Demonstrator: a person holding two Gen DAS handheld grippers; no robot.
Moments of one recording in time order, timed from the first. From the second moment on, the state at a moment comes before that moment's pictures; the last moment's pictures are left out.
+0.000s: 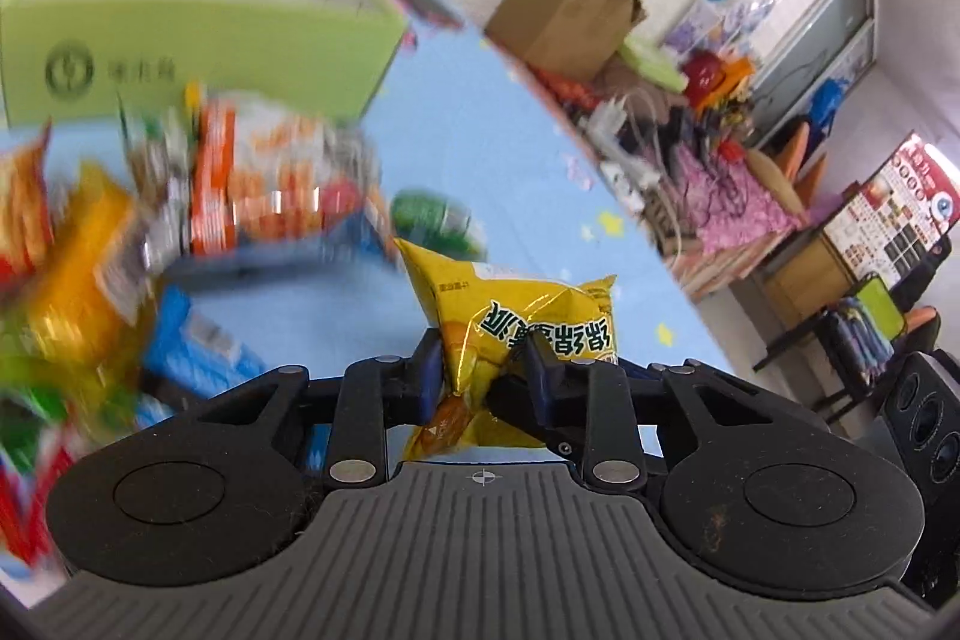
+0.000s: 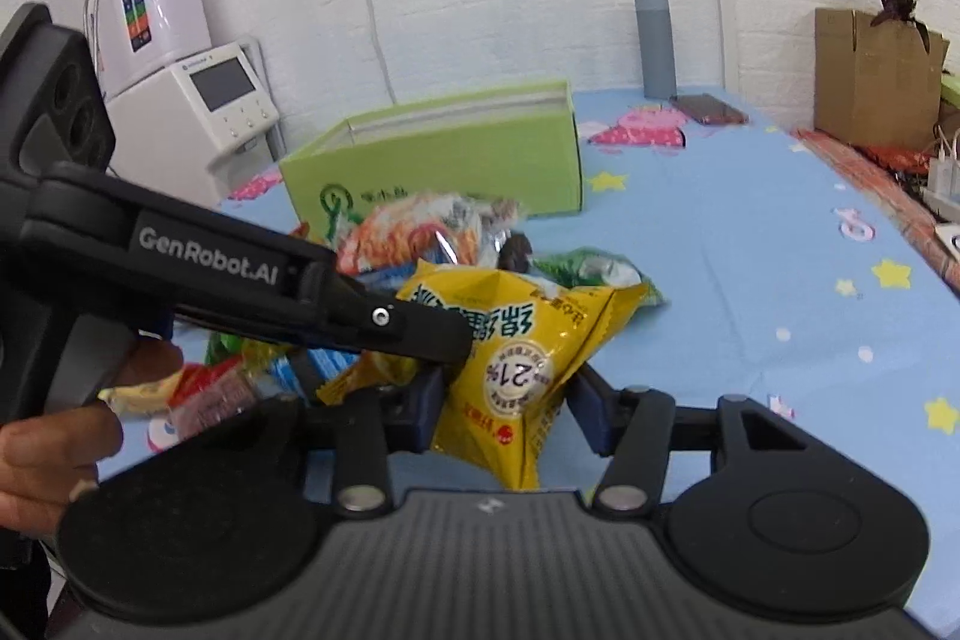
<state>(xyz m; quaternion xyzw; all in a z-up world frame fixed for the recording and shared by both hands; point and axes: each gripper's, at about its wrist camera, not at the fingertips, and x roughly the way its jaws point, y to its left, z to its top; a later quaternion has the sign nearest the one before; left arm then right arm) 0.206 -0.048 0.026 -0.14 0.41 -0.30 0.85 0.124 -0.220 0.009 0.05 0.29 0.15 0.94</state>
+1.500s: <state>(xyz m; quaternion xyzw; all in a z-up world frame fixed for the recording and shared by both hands) 0.285 0.008 0.031 -0.09 0.39 -0.19 0.90 0.216 -0.201 0.007 0.06 0.28 0.23 0.93</state>
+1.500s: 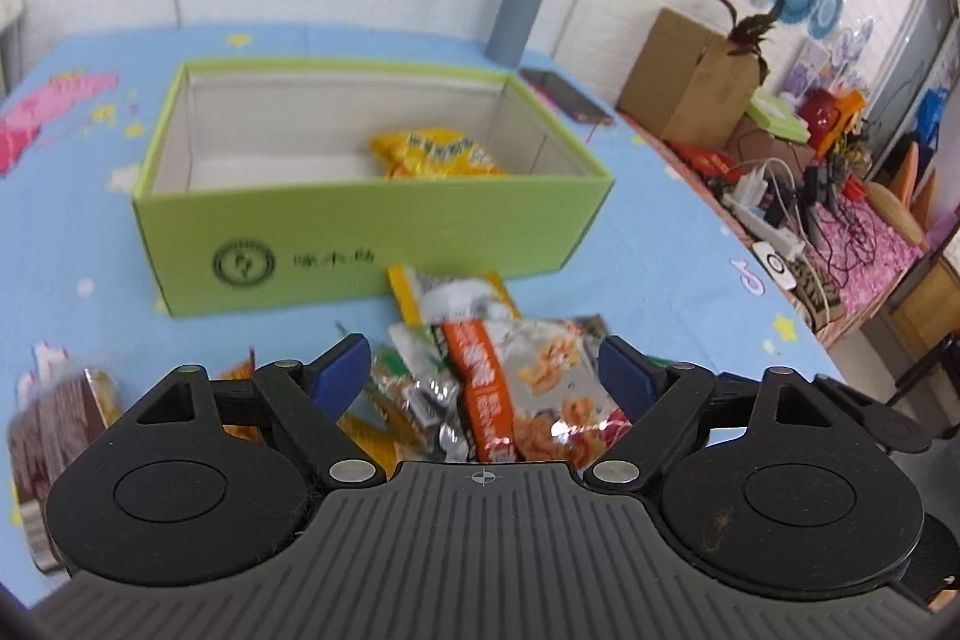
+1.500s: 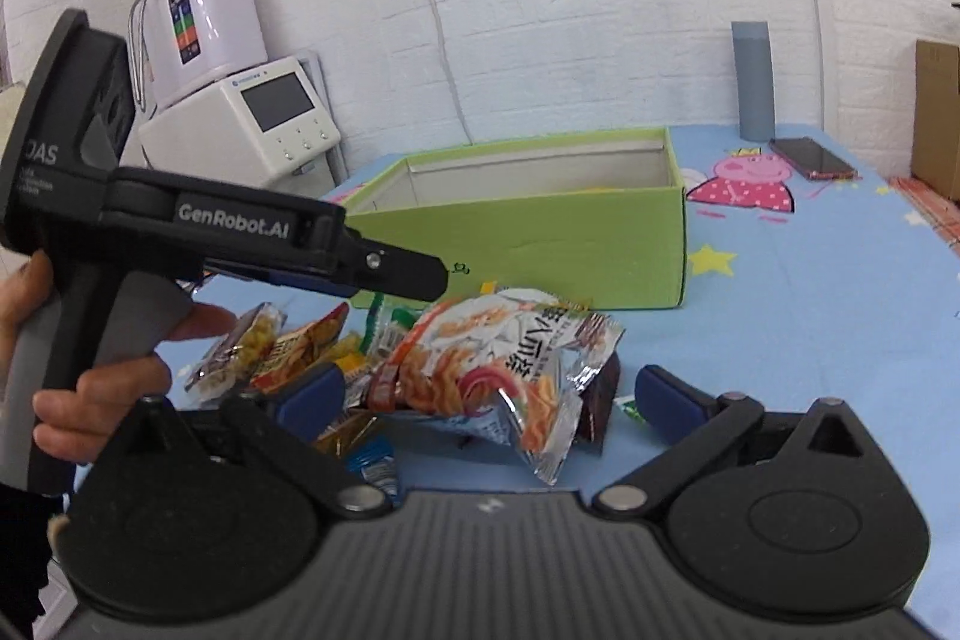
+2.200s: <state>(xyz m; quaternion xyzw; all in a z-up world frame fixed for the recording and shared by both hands) 0.226 -0.062 -0.016 -0.15 0.46 -0.31 0.82 0.154 -0.230 -0.019 0.10 0.33 0.16 0.92</state>
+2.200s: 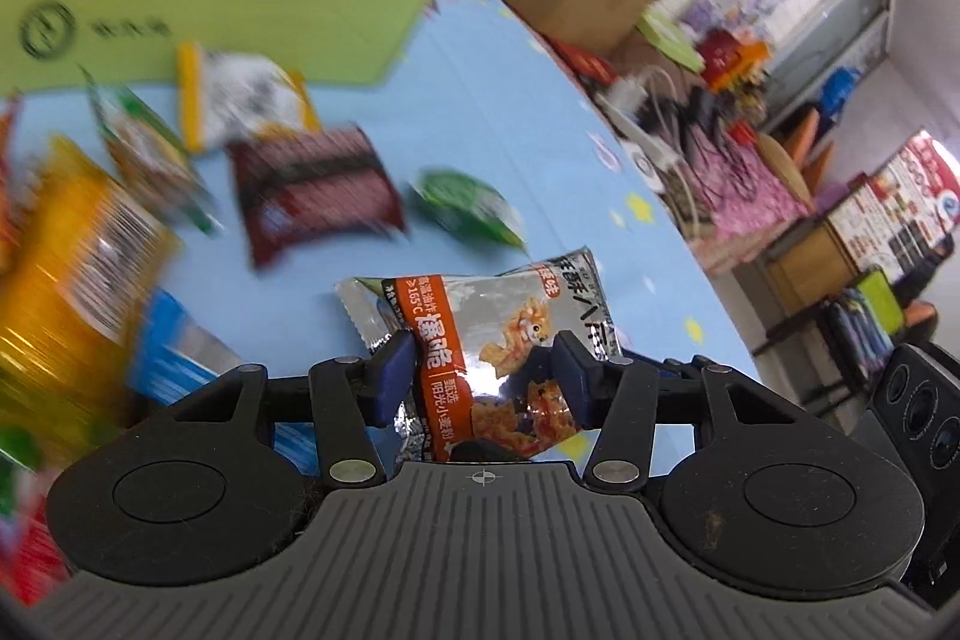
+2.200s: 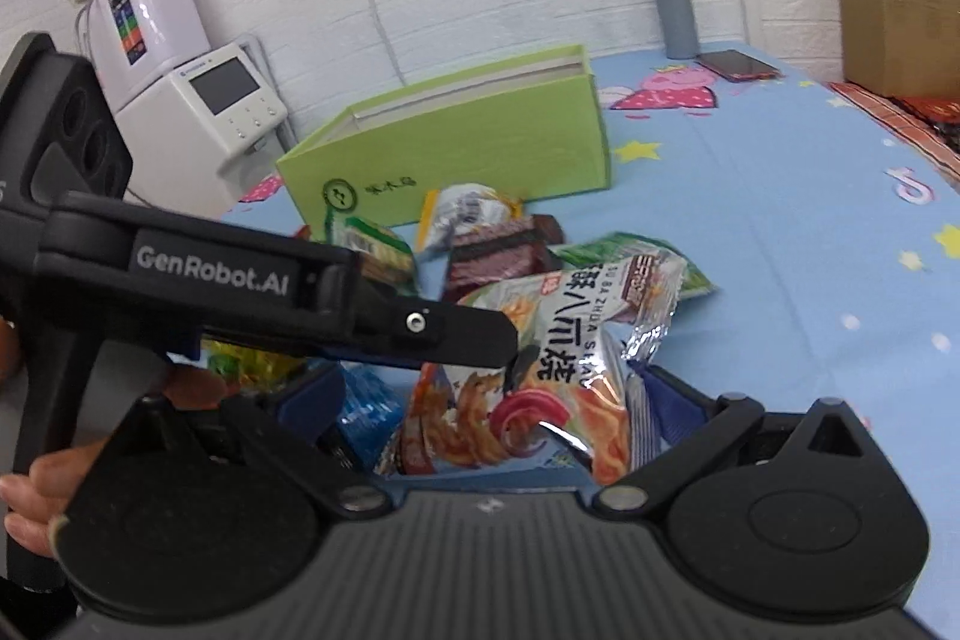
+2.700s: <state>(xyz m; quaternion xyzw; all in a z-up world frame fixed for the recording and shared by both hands) 0.218 -0.074 -0.011 -0.12 0.44 -0.28 0.85 0.130 -0.276 -0.032 0.12 0.33 0.13 0.93</state>
